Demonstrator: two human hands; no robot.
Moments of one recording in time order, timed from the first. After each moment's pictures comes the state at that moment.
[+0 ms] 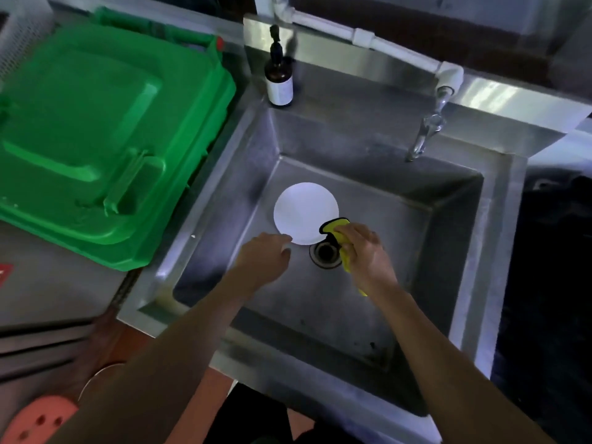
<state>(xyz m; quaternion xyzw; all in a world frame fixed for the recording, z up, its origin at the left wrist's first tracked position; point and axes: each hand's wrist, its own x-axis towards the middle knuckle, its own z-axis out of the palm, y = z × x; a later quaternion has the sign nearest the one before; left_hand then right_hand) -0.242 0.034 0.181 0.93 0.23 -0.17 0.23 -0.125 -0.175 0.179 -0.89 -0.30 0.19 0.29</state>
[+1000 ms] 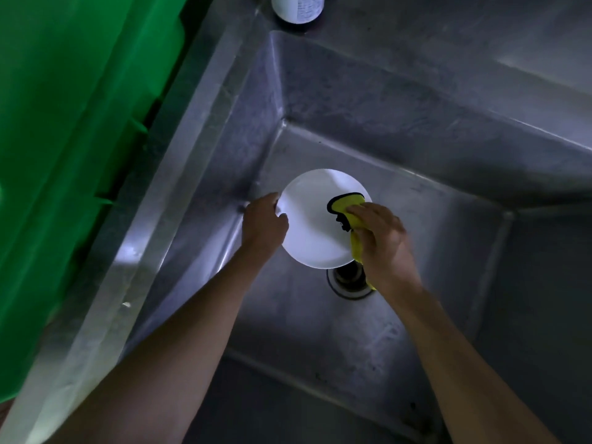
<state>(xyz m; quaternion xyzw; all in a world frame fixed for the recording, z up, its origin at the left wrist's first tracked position) -0.127 0.141 -0.028 0.83 0.40 -0.06 0.38 -0.047 -0.065 0.029 -0.90 -0.25 0.18 0.32</state>
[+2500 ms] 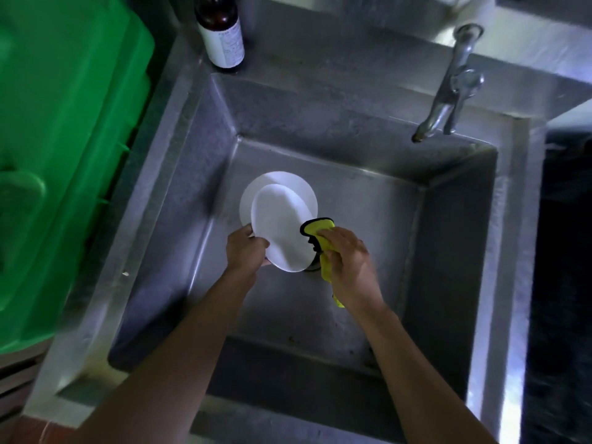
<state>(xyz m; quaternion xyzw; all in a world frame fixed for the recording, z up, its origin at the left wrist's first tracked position) -0.170 0.050 0.069 0.54 0.53 -0.03 0.65 -0.119 -0.143 0.116 -0.89 -0.17 0.22 0.37</state>
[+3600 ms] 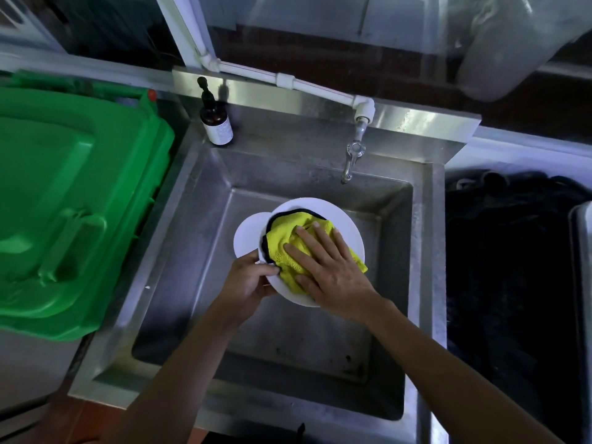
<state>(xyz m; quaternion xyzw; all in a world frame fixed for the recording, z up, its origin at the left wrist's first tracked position) -0.199 -0.014 0.230 0.48 0.36 -0.08 0.79 -0.109 -0.201 0.219 -0.86 -0.50 0.06 0.12</state>
